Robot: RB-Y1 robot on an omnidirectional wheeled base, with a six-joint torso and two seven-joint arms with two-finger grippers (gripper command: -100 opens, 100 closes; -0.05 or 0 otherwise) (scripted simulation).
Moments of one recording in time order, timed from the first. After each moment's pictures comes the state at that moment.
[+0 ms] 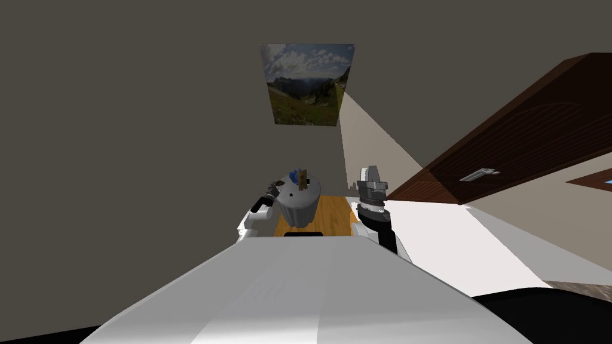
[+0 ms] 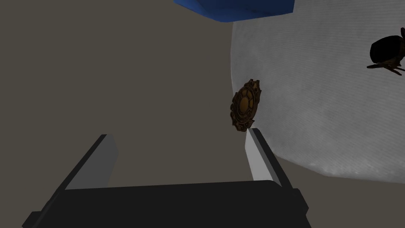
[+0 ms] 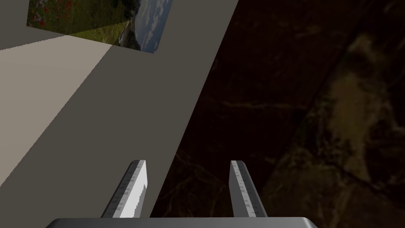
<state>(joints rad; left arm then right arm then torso) 0.12 0.13 0.02 -1.70 0.20 0.22 0.25 0.54 -0.04 -0.04 -2.37 0.09 -0.59 0.11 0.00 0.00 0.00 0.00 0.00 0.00</state>
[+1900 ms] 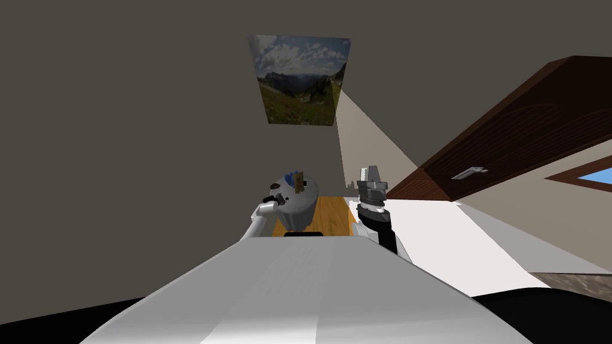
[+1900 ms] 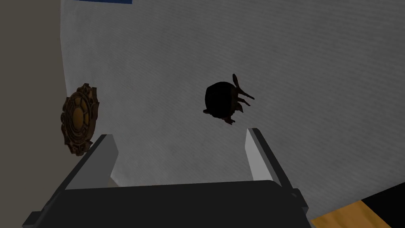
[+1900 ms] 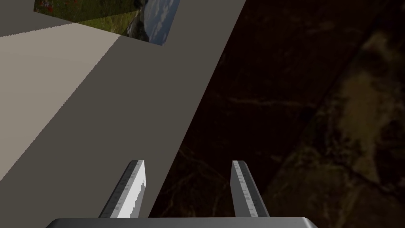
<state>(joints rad) -0.13 0.12 0.05 -1.25 0.30 0.58 0.46 0.54 -0.04 -0.04 -2.37 0.09 -0.59 0.11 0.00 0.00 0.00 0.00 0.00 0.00</state>
